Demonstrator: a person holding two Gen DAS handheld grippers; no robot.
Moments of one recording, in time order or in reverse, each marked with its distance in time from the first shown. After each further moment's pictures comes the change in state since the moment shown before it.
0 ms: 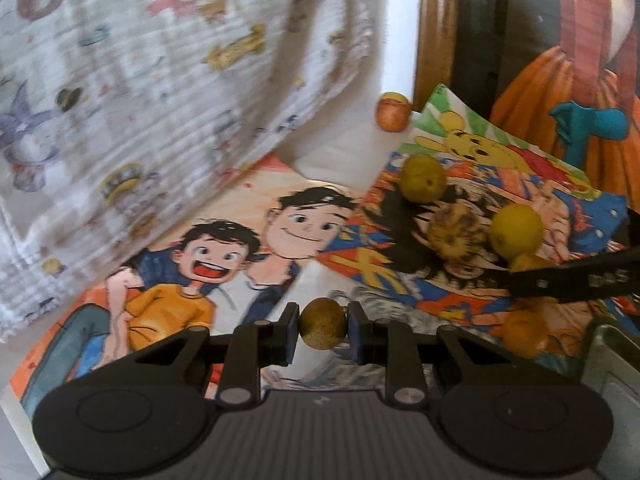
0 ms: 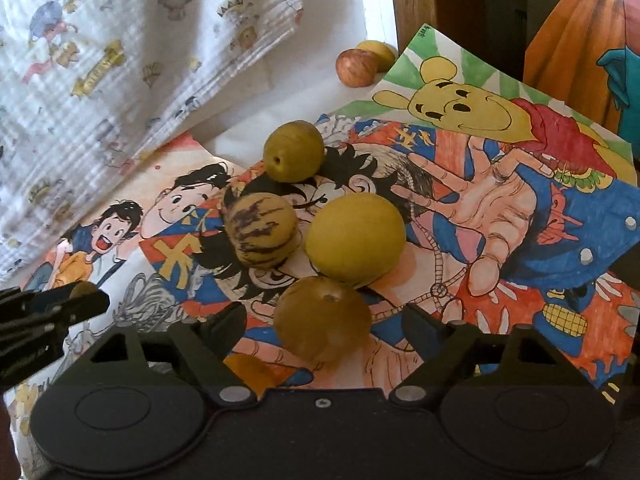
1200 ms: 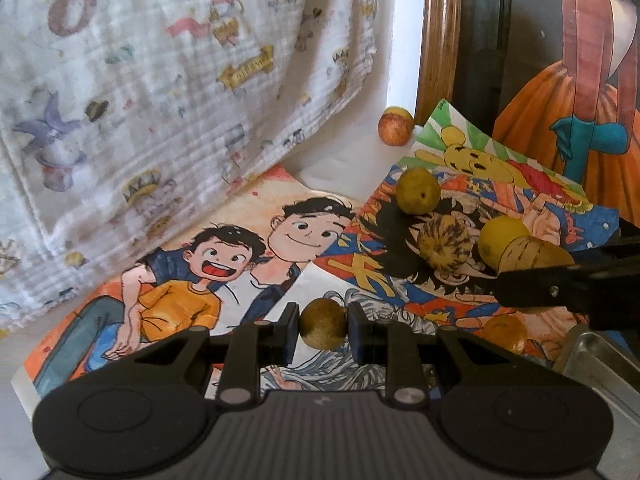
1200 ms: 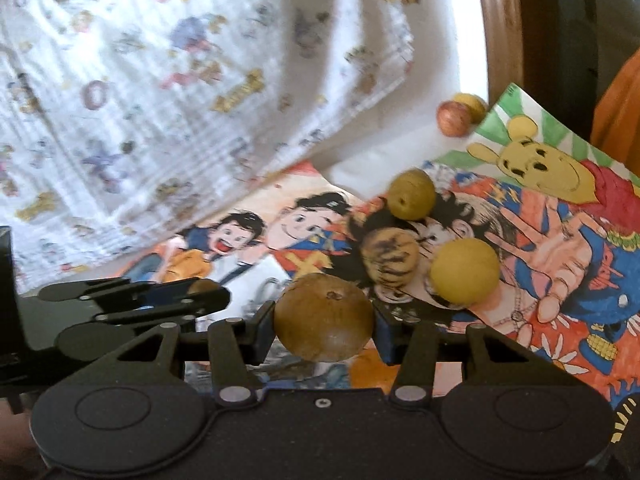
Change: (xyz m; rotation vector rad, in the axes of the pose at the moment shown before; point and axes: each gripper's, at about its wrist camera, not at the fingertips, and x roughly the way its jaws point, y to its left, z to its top) left arm -0.027 -0.001 -0.003 -0.040 -0.039 0.032; right arm -0.074 0.055 -0.002 -0.129 -0.080 0.214
